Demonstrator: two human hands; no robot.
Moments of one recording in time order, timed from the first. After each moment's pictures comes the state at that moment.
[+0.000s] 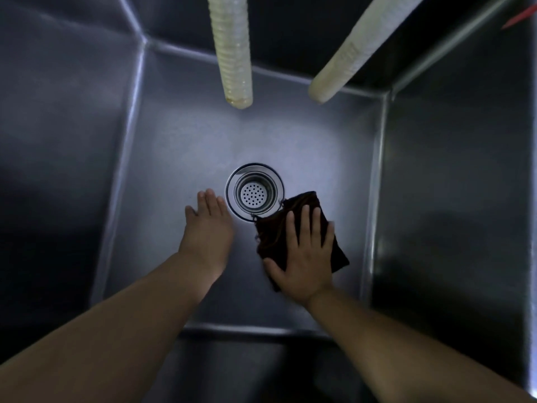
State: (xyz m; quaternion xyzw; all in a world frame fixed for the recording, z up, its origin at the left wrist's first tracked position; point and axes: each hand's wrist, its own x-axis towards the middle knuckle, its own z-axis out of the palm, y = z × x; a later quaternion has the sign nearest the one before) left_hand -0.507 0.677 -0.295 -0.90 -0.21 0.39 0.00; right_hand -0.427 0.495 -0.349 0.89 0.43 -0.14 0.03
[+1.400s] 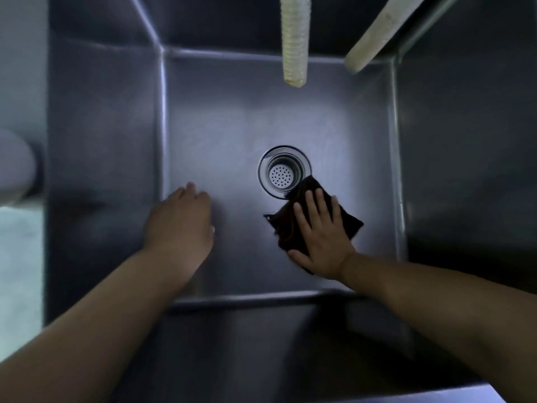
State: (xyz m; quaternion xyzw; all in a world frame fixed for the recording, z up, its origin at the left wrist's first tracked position) left_hand -0.572 0.754 -0.209 -0.90 -0.27 0.32 -0.11; right_hand -0.460 0.511 -0.338 0.83 0.53 -0.15 0.06
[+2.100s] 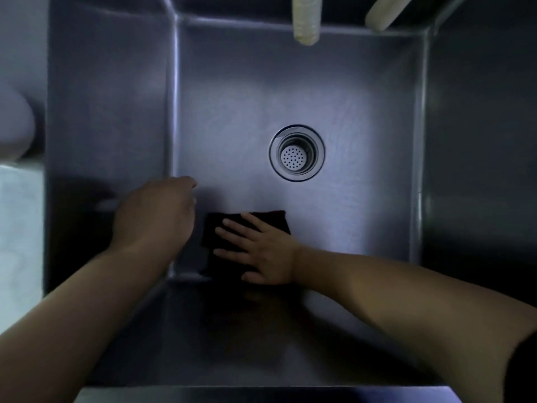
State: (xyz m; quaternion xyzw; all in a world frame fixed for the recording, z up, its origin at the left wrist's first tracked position) left_hand -0.600 0.752 -0.191 -0.91 -0.35 0.21 -0.11; right_hand -0.527 0.576 -0.347 0.58 0.79 -0.20 0.00
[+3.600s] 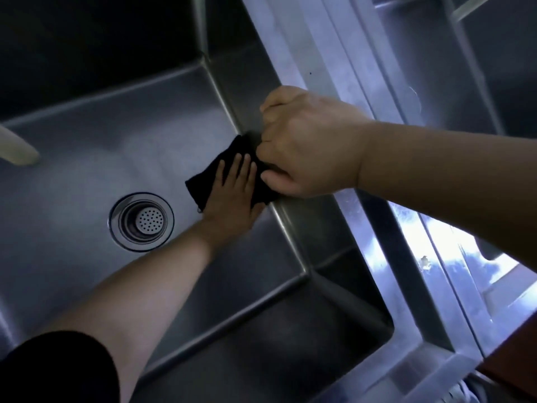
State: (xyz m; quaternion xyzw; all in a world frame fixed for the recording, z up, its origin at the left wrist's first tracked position) left_hand -0.352 0.548 -0.343 -0.98 0.13 0.13 -0.09; right_hand -0.244 0.428 -0.137 0.78 0.61 -0.08 0.12
